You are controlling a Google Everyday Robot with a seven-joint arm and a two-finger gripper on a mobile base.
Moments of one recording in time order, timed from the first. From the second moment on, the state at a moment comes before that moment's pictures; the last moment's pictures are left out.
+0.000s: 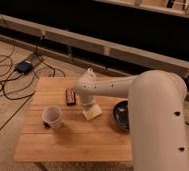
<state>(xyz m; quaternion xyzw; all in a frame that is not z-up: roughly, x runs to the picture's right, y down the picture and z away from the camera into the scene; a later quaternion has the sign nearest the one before) -0.032 0.146 0.880 -0.33 -0.04 -0.12 0.94</state>
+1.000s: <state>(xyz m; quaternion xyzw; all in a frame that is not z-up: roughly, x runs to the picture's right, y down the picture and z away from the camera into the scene) -0.026 0.151 0.892 -0.33 -0.04 -0.13 0.93</state>
